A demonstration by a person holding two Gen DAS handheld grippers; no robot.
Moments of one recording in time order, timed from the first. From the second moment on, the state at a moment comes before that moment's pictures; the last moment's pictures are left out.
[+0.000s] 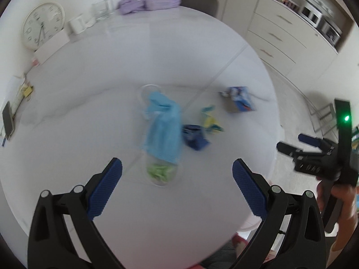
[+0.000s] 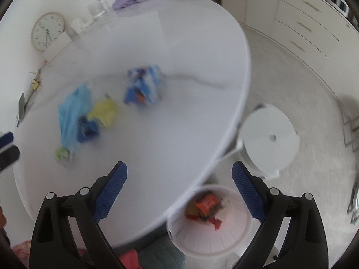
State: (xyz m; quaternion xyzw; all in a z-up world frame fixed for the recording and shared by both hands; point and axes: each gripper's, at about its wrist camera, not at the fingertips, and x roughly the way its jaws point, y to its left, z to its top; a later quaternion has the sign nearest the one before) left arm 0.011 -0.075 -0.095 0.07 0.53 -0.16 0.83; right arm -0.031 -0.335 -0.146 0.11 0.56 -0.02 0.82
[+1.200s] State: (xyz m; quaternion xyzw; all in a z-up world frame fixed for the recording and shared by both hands) left arm 0.027 0.098 -0.153 -0.04 0.56 -0.09 0.82; right arm 0.027 -0.109 -0.188 -0.05 0.56 0.30 0.77
